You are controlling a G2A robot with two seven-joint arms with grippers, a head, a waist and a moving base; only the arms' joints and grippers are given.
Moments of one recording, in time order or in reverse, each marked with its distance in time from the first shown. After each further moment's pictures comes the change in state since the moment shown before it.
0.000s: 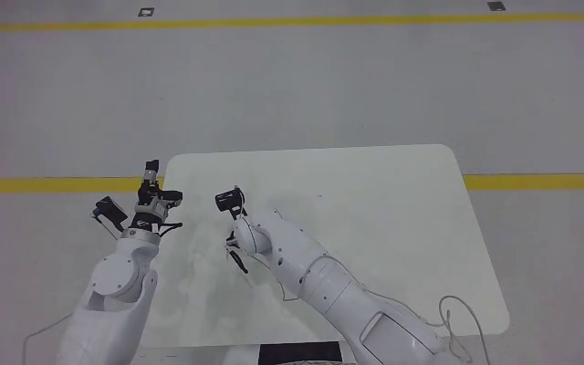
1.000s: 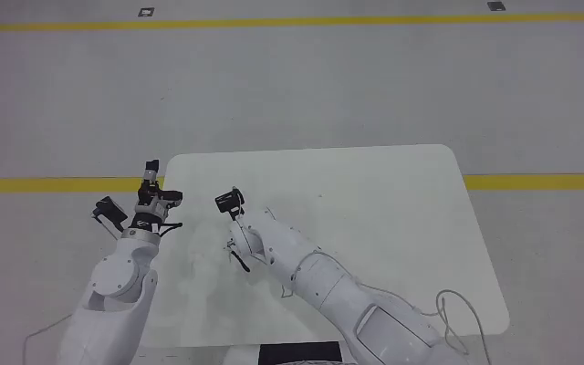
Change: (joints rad) left arm 0.000 0.000 0.000 0.000 0.000 0.000 0.000; right arm 0.061 -0.030 -0.053 0.127 -0.036 0.000 -0.021
